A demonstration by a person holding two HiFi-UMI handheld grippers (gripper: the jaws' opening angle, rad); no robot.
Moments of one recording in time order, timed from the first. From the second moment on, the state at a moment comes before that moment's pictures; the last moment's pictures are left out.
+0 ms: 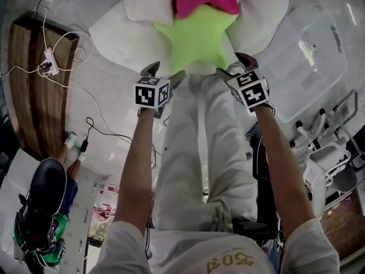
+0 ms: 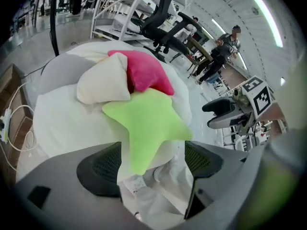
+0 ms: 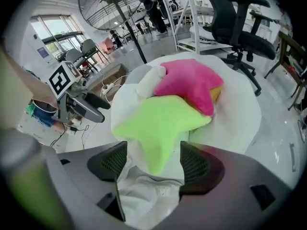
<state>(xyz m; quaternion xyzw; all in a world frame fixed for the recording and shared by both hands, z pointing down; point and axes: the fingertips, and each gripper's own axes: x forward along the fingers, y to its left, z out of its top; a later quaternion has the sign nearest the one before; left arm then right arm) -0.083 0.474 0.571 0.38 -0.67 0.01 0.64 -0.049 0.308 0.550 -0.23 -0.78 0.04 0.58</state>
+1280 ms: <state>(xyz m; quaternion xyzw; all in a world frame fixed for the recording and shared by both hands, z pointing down) -0.056 0.444 0.682 0.42 -0.59 0.10 0.69 -0.033 0.326 0.663 -0.20 -0.76 0.07 0.61</state>
